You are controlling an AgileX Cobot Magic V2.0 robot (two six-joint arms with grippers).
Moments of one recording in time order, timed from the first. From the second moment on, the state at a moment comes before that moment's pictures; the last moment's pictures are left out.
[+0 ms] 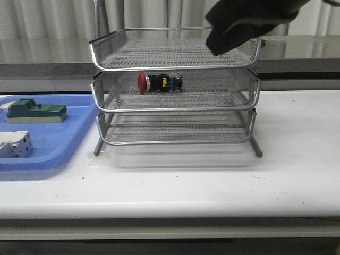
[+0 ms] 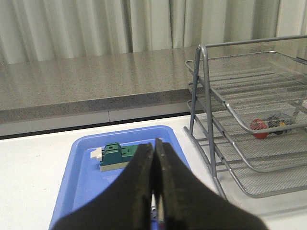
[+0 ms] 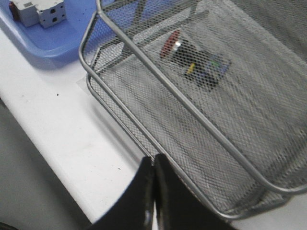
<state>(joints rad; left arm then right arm) 0.02 0.25 -0.35 -0.66 0.30 0.64 0.54 1.33 -0.95 0.26 0.33 -0.52</state>
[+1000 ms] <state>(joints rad) 0.02 0.25 -0.35 -0.66 0.30 0.64 0.01 0.57 -0.63 0.25 0.58 -0.37</state>
